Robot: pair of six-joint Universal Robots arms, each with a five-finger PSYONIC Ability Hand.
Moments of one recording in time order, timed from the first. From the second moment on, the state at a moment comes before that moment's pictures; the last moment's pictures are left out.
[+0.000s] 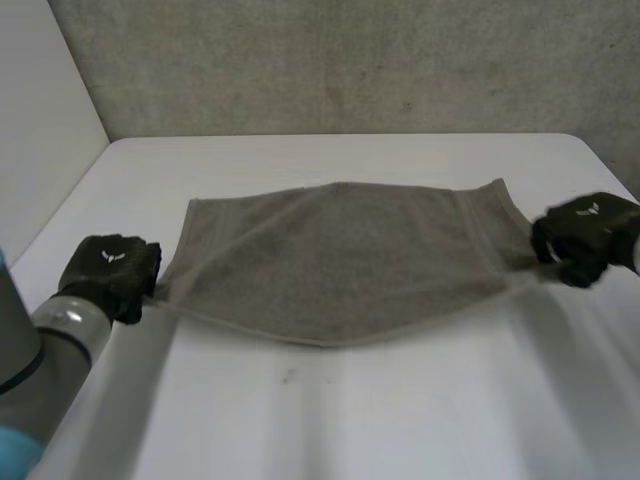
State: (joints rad) left arm 4.43 -1.68 -1.90 3.27 -1.62 3.54; right arm 1.57 -1.33 1.44 0.49 1.22 2.42; left_hand 1.20 1.22 1.22 1.22 1.04; right_hand 1.36 1.15 1.18 1.19 0.98
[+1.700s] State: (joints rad) left arm 4.36 -2.71 -0.66 3.31 -1.59 3.71; right arm 1.67 -0.61 0.88 -0.15 1.46 2.56; left_hand 0.39 0.40 0.41 0.40 0.23; right_hand 0.23 0.23 0.22 0.24 0.08
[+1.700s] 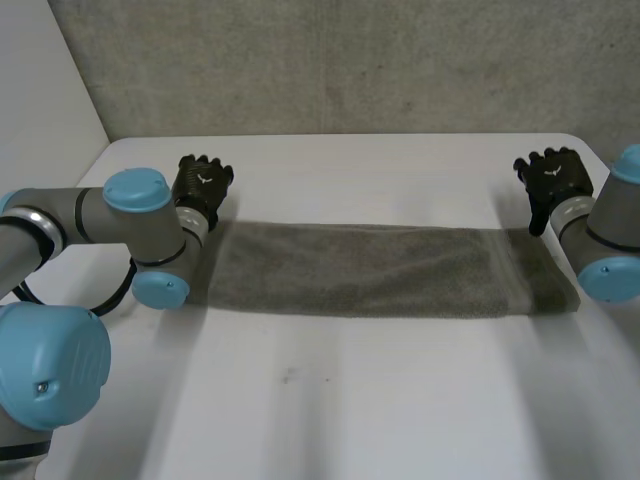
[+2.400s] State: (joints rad) left arm 4.37 -1.87 -1.68 3.32 -1.62 3.34; right arm 1.52 -1.23 1.65 -0.02 1.24 2.67; left_hand 0.18 0.17 0.17 0.17 0.03; right_hand 0.50 0.41 0.43 0.43 0.24
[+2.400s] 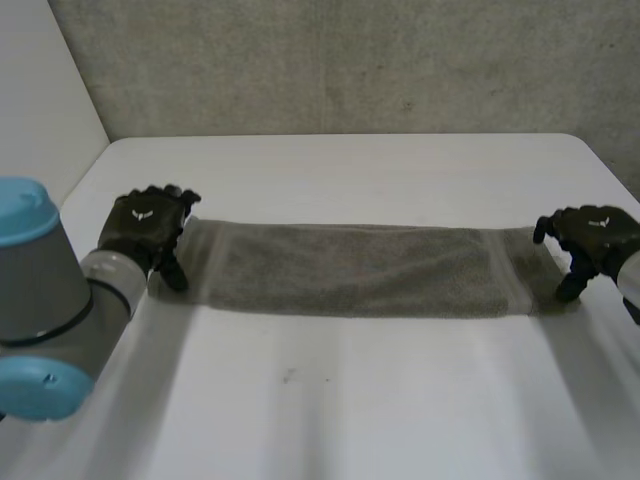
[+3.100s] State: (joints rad) left arm 4.36 -1.83 -1.83 3.46 -1.62 3.34; right arm 1.44 -1.04 1.69 -0.25 1.23 2.57; left_hand 0.18 0.17 0.17 0.17 0.03; right_hand 1.35 1.18 1.18 1.19 0.97
